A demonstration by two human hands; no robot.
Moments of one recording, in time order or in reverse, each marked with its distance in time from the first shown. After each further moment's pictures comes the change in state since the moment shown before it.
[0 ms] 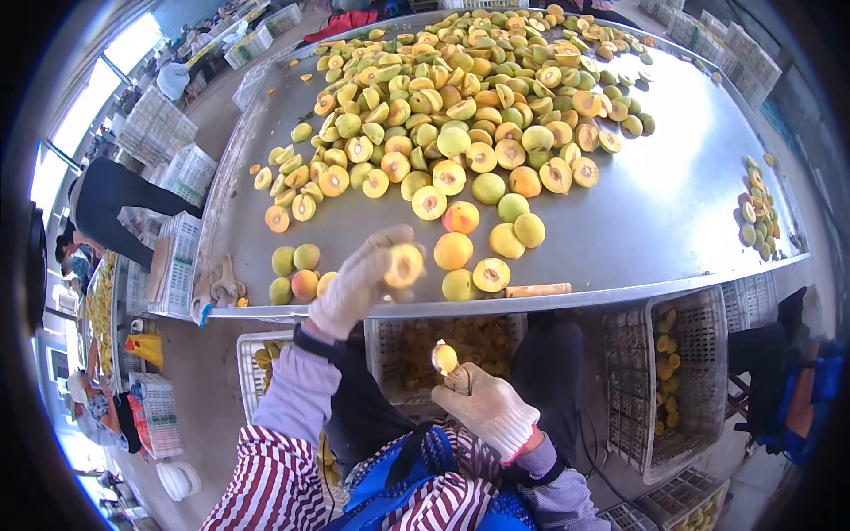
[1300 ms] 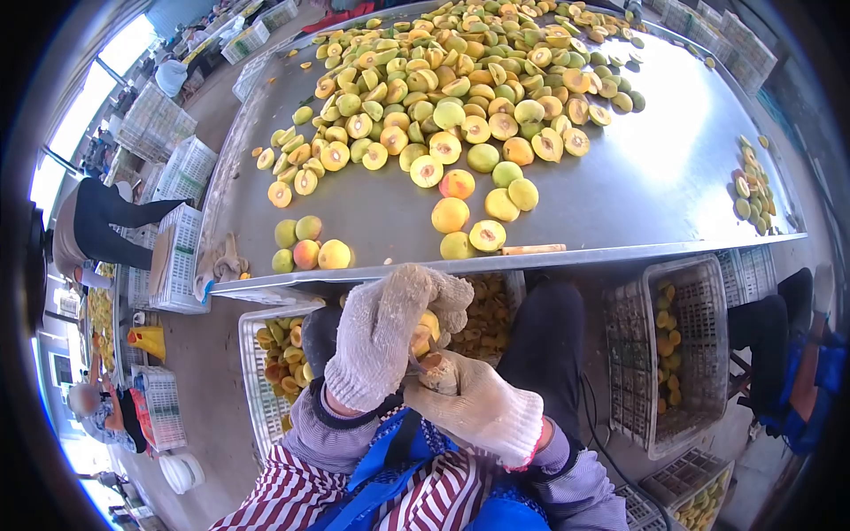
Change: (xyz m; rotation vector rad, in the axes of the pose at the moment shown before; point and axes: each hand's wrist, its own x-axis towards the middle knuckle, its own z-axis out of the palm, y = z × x) left_hand -0.102 0.032 0.142 0.521 0.132 0.212; right_hand -0.063 -0.011 0.018 0.244 -0.135 -0.273
